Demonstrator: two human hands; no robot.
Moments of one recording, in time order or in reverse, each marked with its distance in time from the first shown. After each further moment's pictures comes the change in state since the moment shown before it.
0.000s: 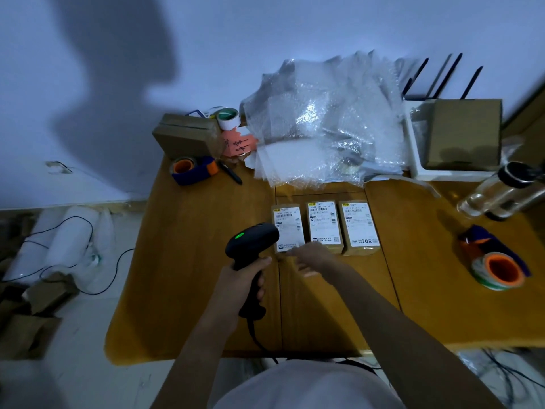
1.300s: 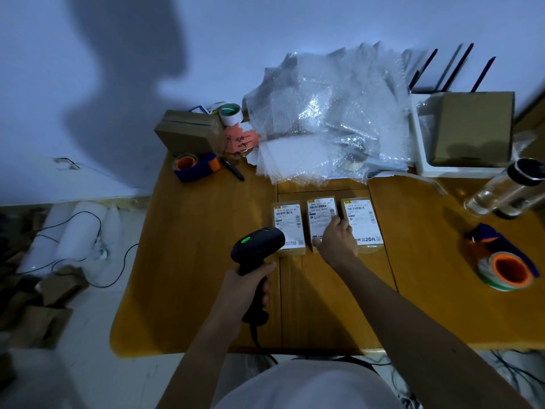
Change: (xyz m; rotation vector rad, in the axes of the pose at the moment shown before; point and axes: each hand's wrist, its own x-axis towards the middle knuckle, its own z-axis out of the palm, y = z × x) left_hand -0.009 -0.006 0.012 0.035 -0.004 -0.007; right_hand 0.035 0.014 -0.033 -0.746 0.469 -0.106
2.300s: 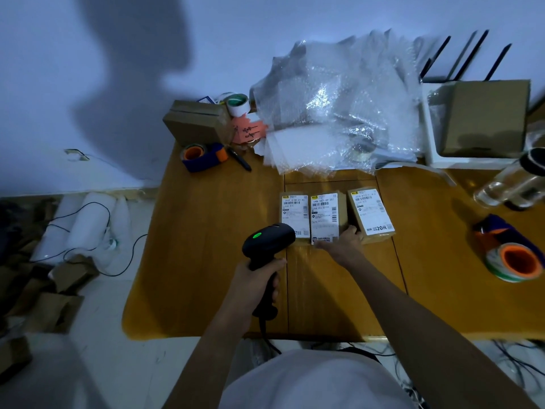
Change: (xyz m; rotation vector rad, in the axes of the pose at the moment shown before) left_hand -0.009 -0.013 0.000 0.019 -0.015 0.003; right_hand -0.016 0.021 0.022 0.444 -0.088 0.203
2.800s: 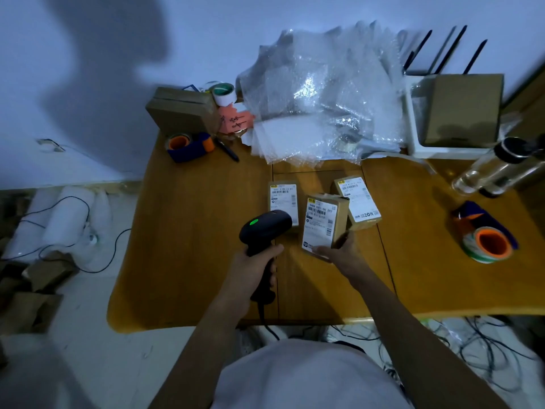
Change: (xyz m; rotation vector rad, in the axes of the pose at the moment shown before) left_hand 0.003 -0.007 0.008 -0.035 -0.024 -0.043; right_hand -0.049 0.046 -0.017 0.609 -0.182 -0.088
